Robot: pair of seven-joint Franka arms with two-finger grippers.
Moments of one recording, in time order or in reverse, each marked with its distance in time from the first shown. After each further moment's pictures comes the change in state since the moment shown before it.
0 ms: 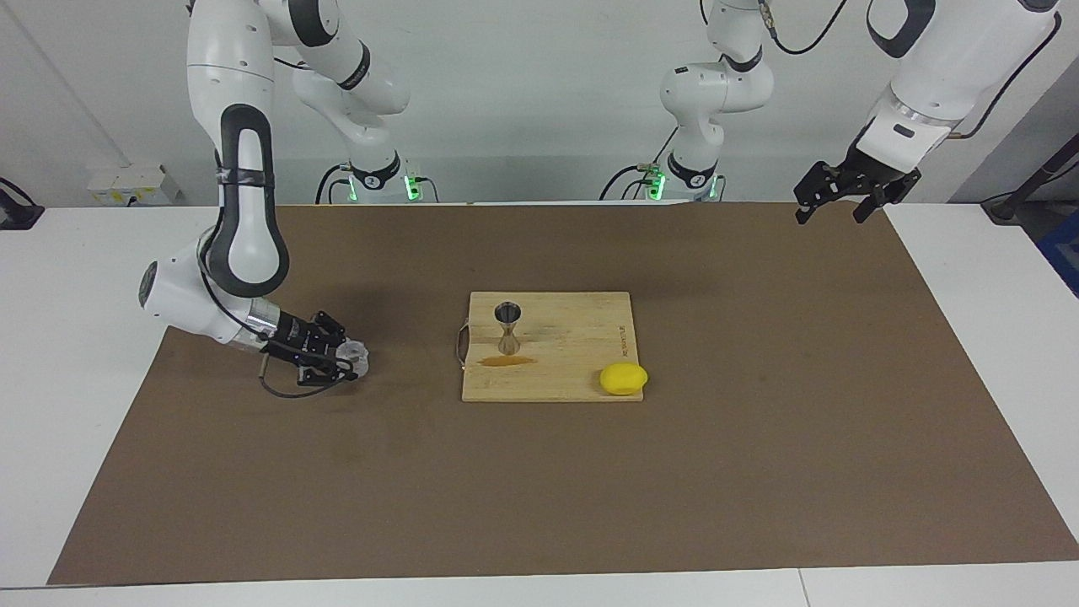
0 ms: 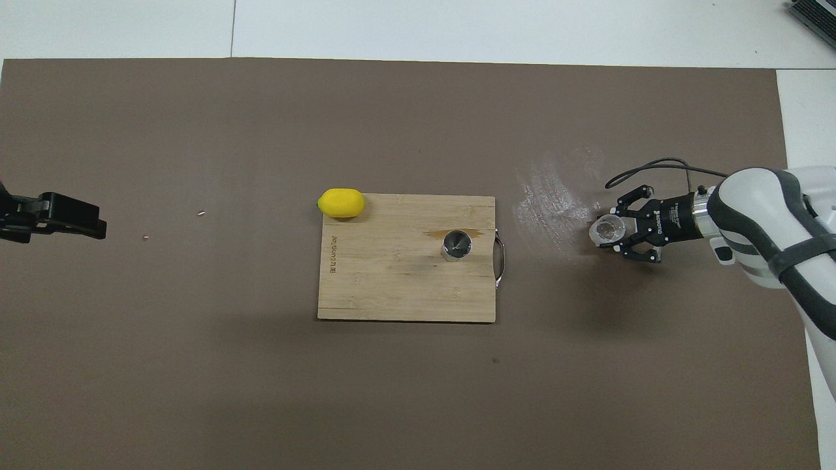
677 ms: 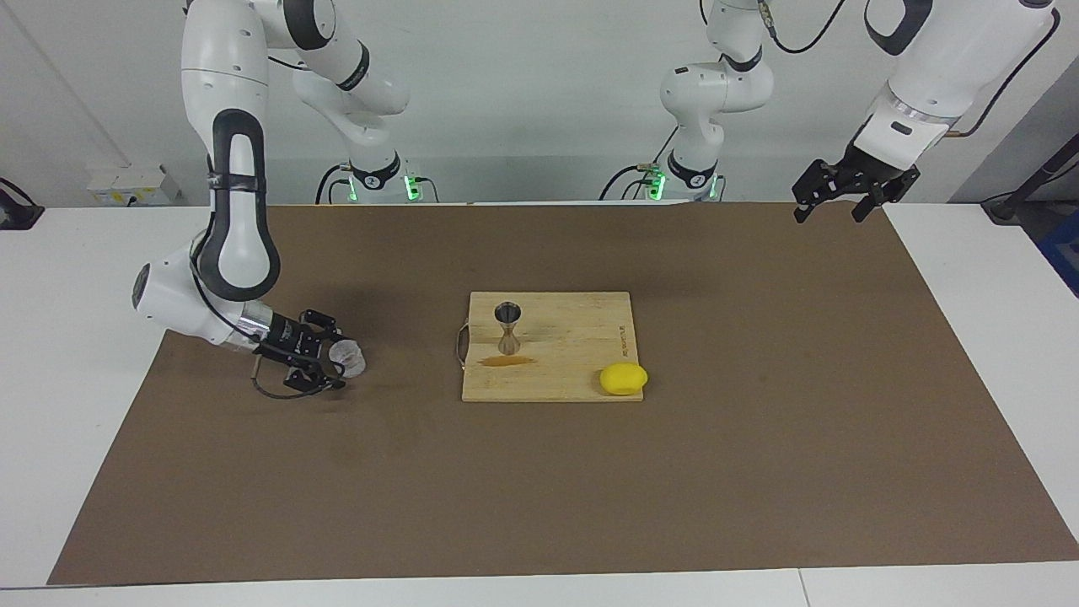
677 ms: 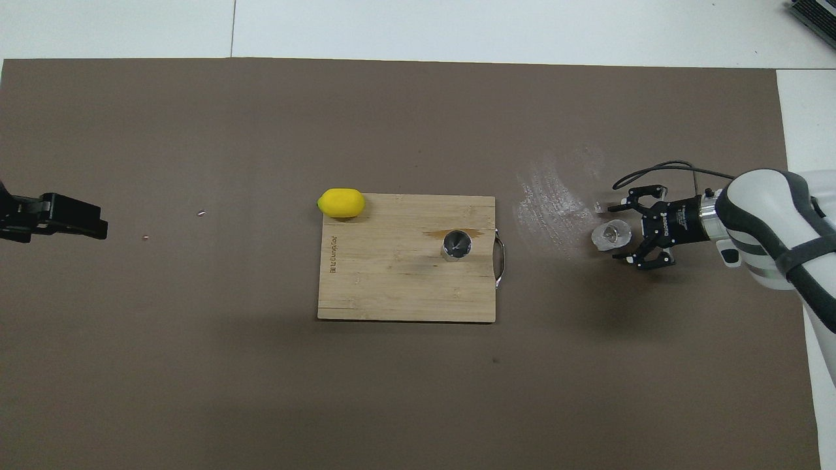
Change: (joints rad) left arm 0.000 -0.010 -0.007 0.001 0.000 0.000 0.000; right arm -0.029 0.007 -0.003 -0.001 0.000 -0.003 -0.010
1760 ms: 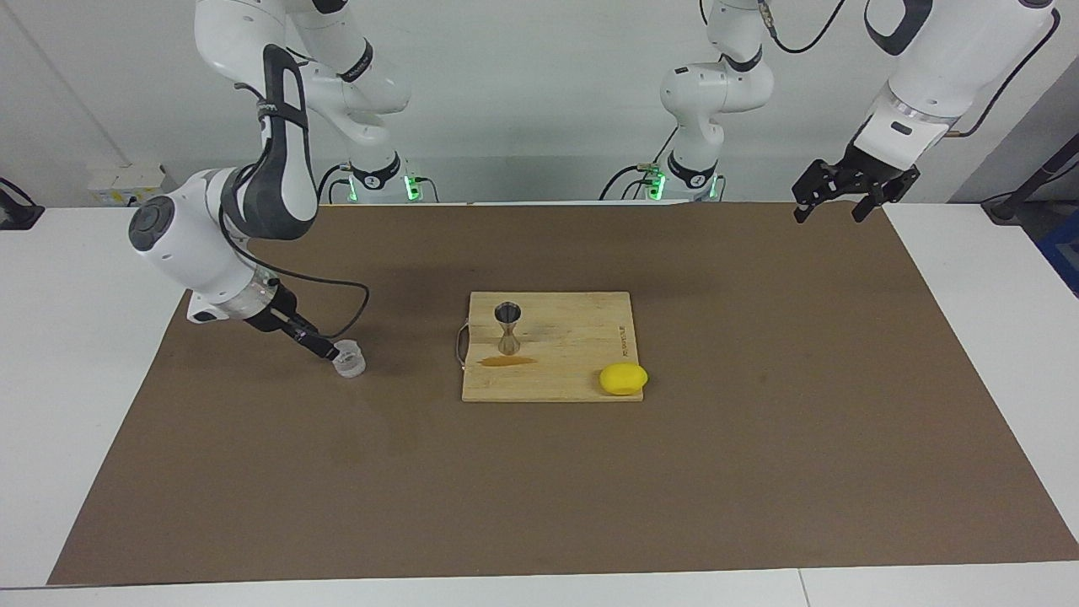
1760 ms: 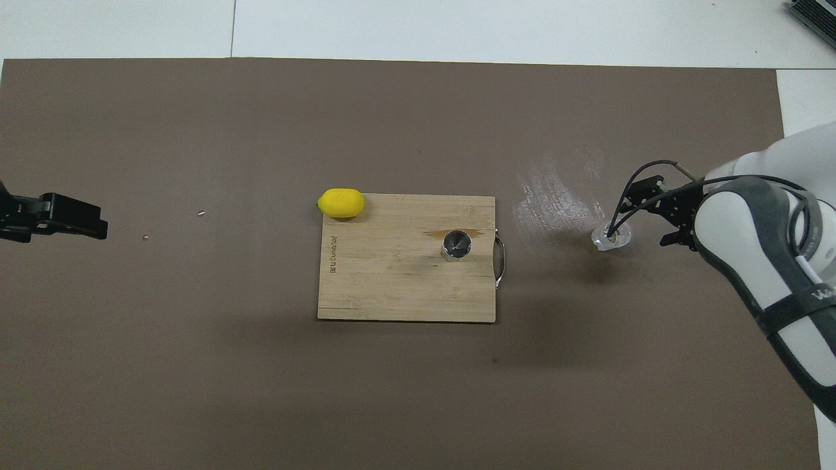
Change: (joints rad) left arm 0.000 0.000 0.000 0.000 0.000 0.000 0.000; right arm 0.133 -0.187 0.019 0.037 -0.544 -0.001 -0.517
